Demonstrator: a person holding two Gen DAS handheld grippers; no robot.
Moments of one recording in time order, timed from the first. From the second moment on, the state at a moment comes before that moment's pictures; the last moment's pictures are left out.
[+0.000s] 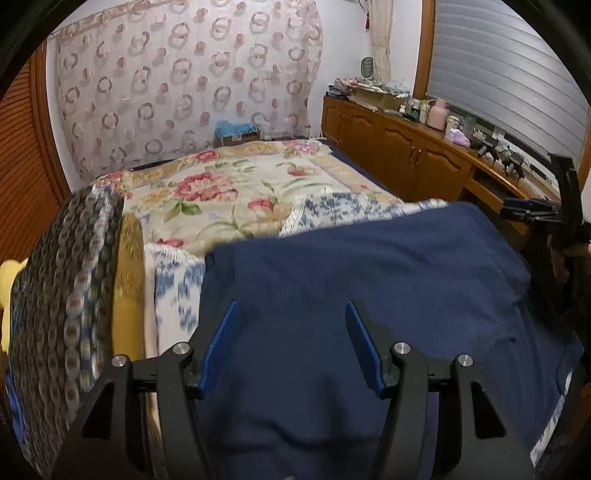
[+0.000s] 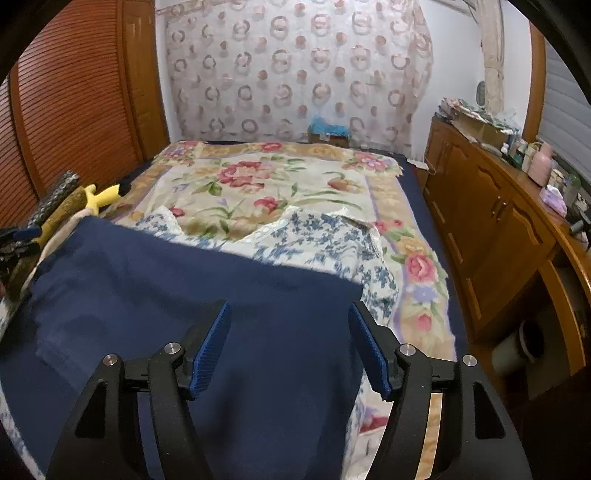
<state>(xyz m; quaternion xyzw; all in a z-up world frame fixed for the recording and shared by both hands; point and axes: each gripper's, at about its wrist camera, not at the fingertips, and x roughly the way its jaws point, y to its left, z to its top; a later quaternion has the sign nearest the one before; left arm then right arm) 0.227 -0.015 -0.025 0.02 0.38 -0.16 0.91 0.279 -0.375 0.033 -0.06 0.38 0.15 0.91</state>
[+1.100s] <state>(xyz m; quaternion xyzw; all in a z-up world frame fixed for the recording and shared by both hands) 0.148 -0.011 -0.090 0.03 0.43 -0.13 0.89 0.156 -0.357 -0.030 -0.04 0.43 0.14 0.89</state>
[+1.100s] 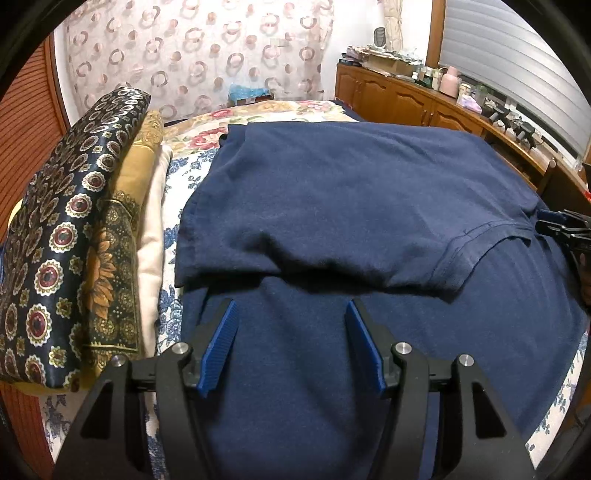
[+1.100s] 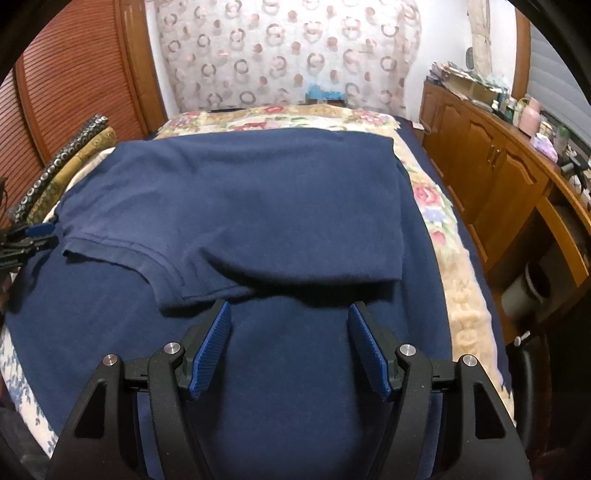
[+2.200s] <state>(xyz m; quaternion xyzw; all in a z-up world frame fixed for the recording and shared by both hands) 0.176 0.006 -0.076 -0.10 0.43 -0.12 0.89 0.157 -0.367 -0.033 -0.01 0.43 0.13 0.89</state>
